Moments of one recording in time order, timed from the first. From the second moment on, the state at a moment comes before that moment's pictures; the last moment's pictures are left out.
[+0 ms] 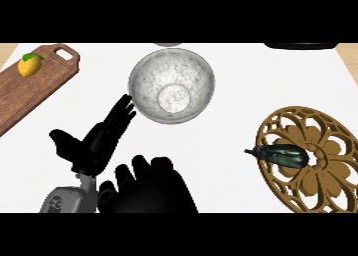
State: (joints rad) left arm -0.13 0.03 -0.10 -1.55 0.16 -0.09 0.17; right arm -0.82 -0.02 0.89 -1.96 0.86 0.32 1.09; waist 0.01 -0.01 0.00
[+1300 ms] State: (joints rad) left arm -0.11 0.03 -0.12 -1.58 0.15 -0.11 0.17; right arm -1.12 -0.01 0.42 -1.15 0.91 0.01 0.67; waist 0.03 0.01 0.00
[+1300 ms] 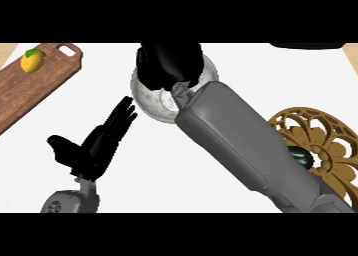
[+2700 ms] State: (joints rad) left arm -0.12 0.02 -0.10 -1.55 0.15 -0.11 0.16; right arm -1.07 0.00 0.00 -0.78 0.40 -0.43 -0.01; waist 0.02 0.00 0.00
